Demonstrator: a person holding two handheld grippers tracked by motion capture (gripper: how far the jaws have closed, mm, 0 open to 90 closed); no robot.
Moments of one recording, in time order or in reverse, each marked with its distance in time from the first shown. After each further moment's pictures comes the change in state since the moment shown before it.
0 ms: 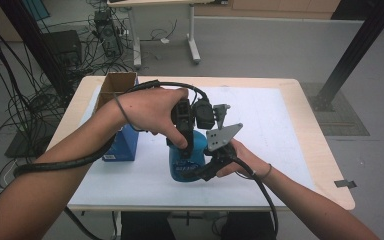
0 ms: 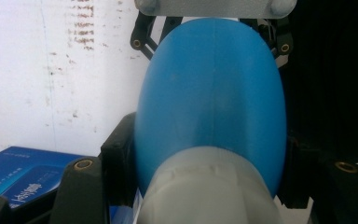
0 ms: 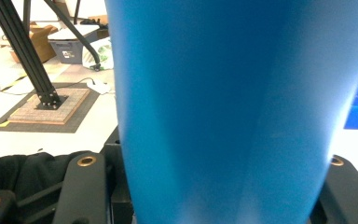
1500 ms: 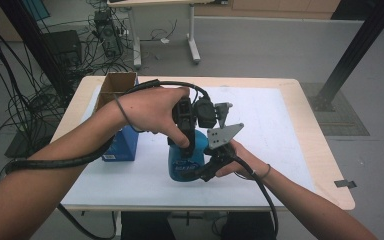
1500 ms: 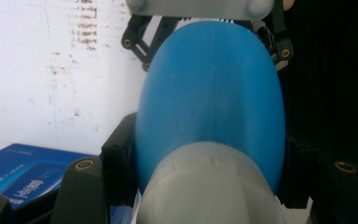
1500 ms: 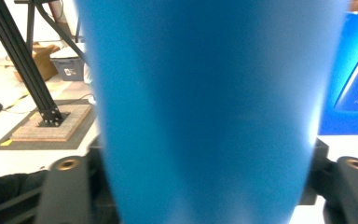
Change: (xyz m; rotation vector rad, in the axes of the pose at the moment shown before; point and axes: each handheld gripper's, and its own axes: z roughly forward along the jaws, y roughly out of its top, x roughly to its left) left arm -0.003 0.002 -0.006 -0.005 0.001 -0.018; right arm -0.002 -0.003 0.001 -0.058 0.000 0.050
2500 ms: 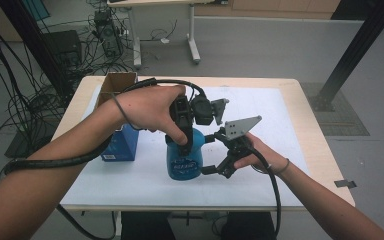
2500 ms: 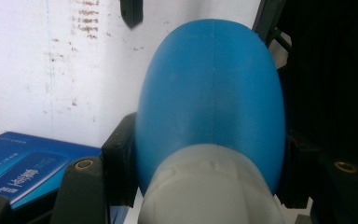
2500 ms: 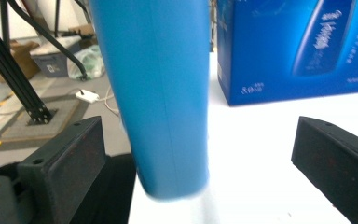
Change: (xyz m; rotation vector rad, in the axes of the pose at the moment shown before) left arm 0.008 -0.004 0.001 0.022 -0.003 -0.040; right arm -0.009 -0.003 -0.048 0.061 -0.080 0.055
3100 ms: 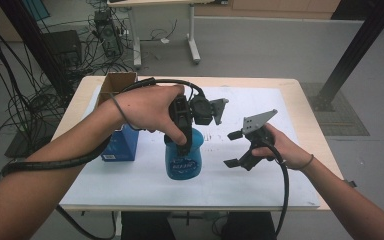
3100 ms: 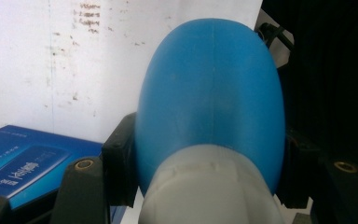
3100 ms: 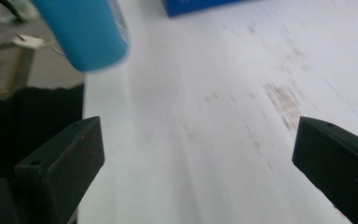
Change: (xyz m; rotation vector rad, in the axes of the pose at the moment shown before) left arm -0.001 -0.002 -0.001 0.016 0.003 -0.016; right arm -0.020 -0.017 -0.053 0.305 -0.203 0.095
